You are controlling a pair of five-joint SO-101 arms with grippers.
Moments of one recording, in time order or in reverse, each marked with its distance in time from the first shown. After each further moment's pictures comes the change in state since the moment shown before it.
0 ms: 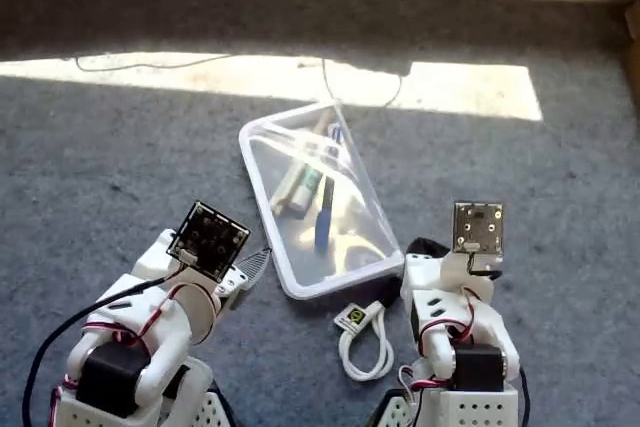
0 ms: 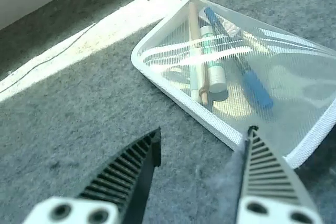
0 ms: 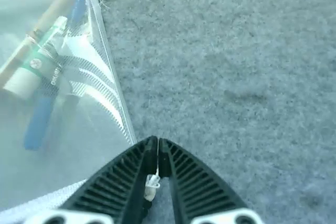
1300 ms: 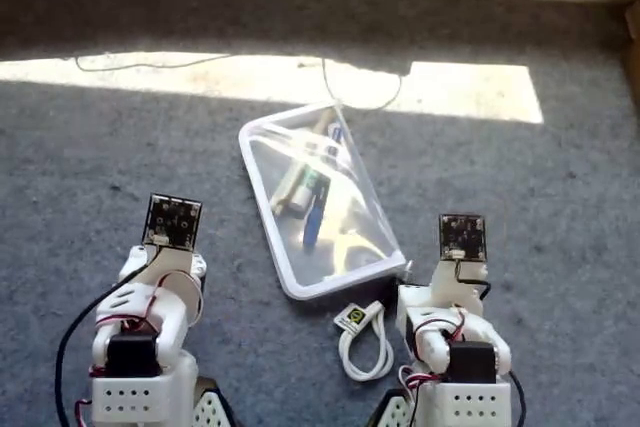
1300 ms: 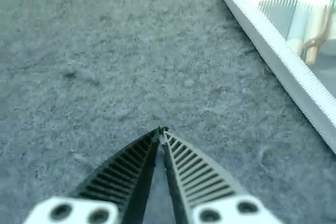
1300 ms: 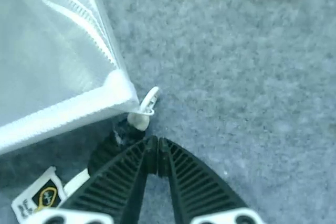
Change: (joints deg) left arm -19.7 -9.1 26.8 -11.1 4.2; right arm 0.0 -0.1 7.7 9.9 0.0
